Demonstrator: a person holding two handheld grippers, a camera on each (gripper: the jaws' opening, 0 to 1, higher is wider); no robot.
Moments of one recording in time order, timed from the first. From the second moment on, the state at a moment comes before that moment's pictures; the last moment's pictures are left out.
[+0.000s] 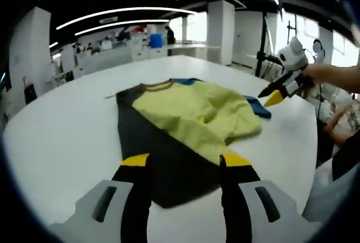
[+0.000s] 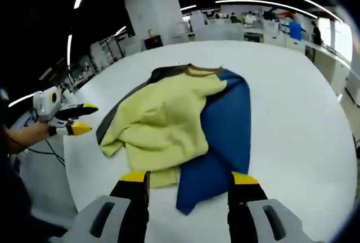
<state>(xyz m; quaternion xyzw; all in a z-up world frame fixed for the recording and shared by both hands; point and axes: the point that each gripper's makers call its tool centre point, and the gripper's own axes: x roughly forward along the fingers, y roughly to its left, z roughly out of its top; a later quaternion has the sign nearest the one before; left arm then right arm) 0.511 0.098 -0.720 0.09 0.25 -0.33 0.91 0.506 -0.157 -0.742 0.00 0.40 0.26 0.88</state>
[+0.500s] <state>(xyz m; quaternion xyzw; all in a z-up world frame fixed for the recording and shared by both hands) 0.493 0.087 -0.757 0.18 0.27 -0.32 0.89 0.484 -0.164 -0.766 -0.02 0.41 0.21 0.89</state>
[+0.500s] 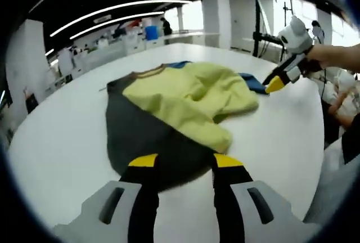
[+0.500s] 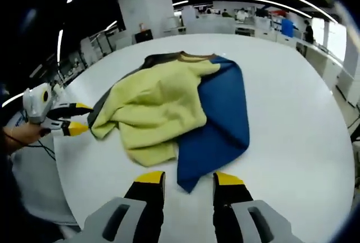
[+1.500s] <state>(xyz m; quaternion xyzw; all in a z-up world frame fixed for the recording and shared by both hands) 0.533 0.139 -0.688 0.12 0.20 -0.21 0.95 0.497 -0.183 -0.730 -0.04 0.35 0.17 0.92</state>
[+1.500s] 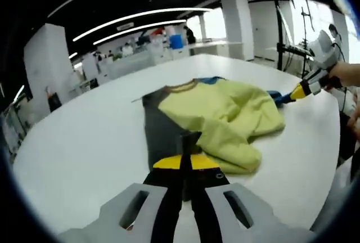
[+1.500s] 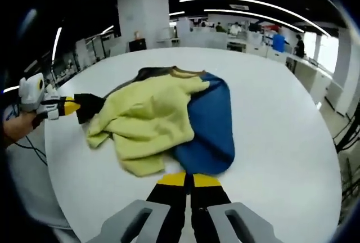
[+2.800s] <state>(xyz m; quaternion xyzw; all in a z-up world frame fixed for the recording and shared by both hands) 0.603 0.334 -0.715 0.01 0.25 0.05 0.97 0.529 -0.353 -0.723 0.00 0.41 0.02 0.91</state>
